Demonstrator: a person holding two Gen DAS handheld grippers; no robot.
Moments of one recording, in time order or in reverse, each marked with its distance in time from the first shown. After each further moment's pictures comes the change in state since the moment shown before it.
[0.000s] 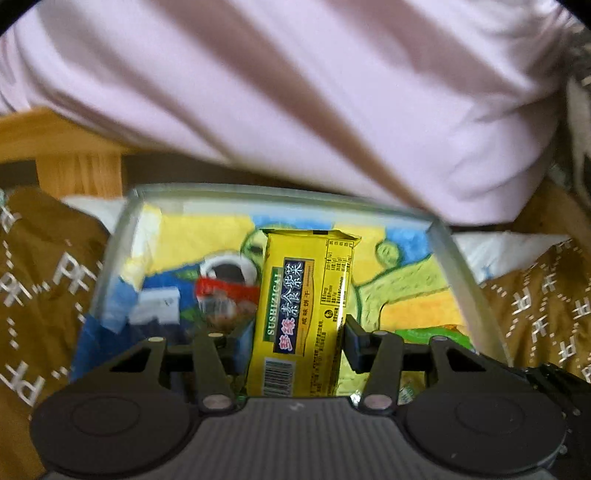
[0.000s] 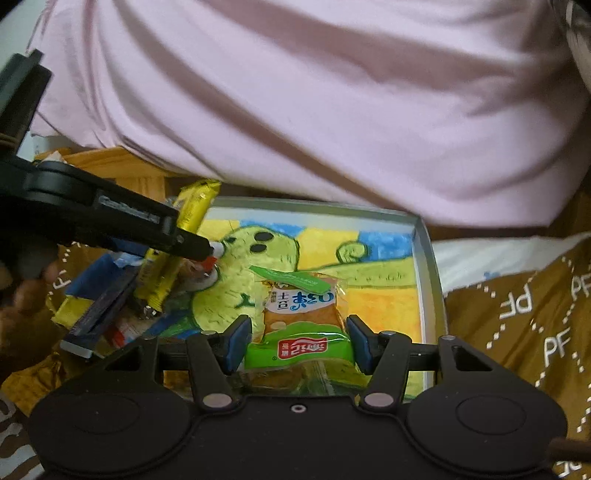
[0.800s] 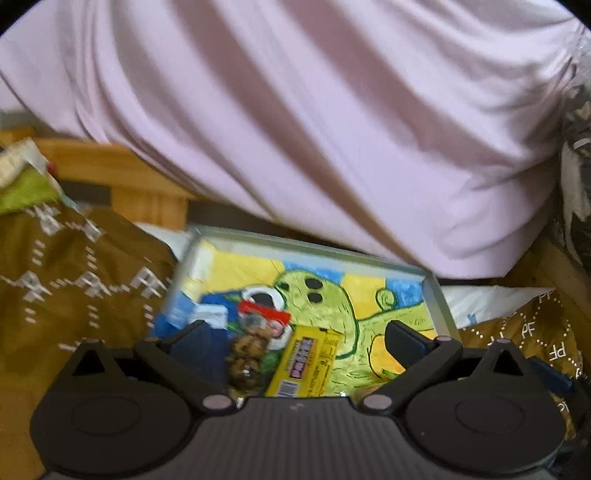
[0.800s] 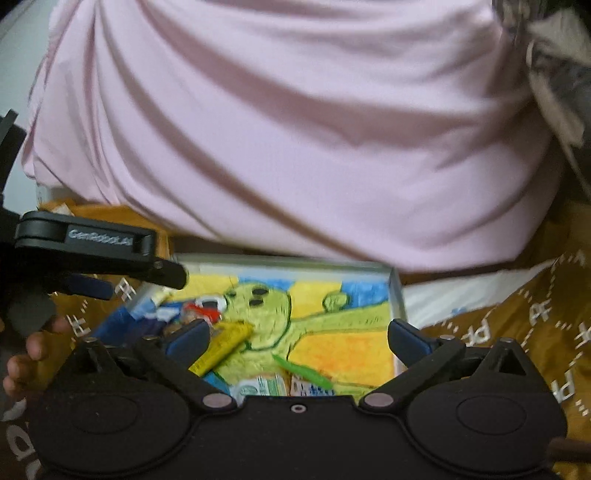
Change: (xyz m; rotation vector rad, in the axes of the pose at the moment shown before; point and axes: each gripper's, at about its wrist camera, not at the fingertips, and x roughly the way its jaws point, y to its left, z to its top) left arm -0.105 0.001 -0.017 -0.097 -0.201 0.079; right arm -0.083 0.002 0.021 0.027 -0.198 -0.042
